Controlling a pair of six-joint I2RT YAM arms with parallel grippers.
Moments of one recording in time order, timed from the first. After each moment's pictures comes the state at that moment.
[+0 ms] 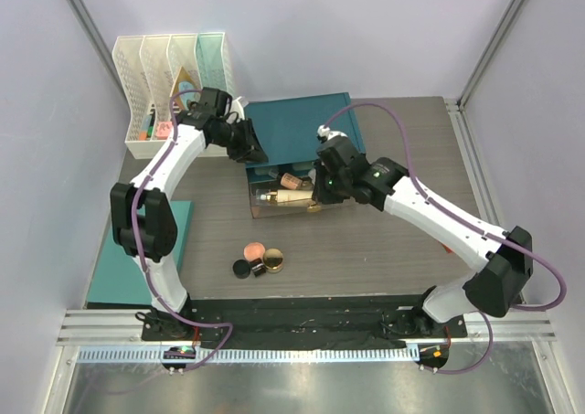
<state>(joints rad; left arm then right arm) -0.24 1.86 1.67 -0.79 0.54 -0.45 0.75 1.45 1.36 -0.74 0.11 0.59</state>
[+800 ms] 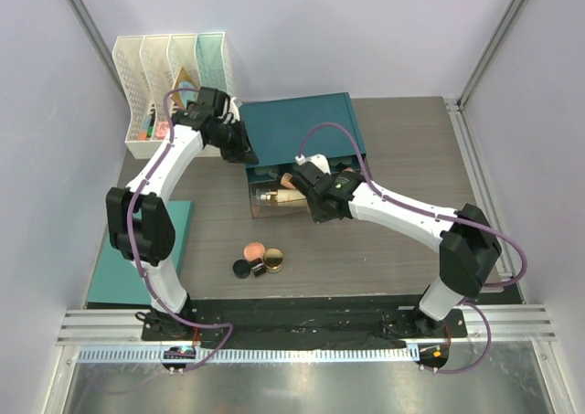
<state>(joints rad) -0.24 1.82 1.67 -0.85 0.39 -0.45 0.87 1.63 1.29 -0.78 0.36 0.48</state>
